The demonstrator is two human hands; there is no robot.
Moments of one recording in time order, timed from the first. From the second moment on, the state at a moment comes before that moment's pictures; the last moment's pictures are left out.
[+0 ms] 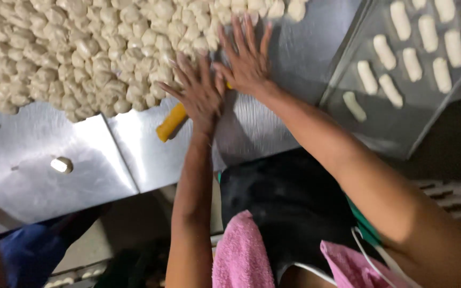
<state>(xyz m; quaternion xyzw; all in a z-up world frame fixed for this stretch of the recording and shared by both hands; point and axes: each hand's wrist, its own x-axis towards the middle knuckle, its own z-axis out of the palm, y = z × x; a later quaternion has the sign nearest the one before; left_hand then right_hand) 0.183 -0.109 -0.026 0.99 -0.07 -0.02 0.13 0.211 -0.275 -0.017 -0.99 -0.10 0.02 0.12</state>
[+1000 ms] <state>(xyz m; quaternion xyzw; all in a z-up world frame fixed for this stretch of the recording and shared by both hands) 0.237 0.017 0.002 0.95 -0.18 0.21 0.15 0.127 -0.339 -0.088 -0.85 0.05 -0.08 0.52</state>
